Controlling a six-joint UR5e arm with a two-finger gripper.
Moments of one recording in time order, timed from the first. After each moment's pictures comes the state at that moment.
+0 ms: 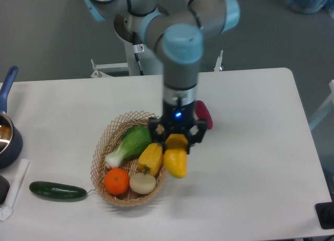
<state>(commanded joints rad) 2.31 -1.83 -1.74 -0.84 1.49 0.32</state>
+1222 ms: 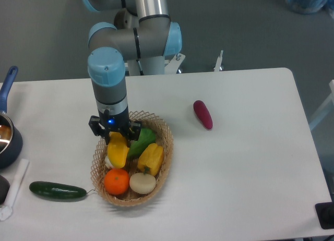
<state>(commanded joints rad) 2.17 -1.81 -1.88 -0.85 1.52 0.32</state>
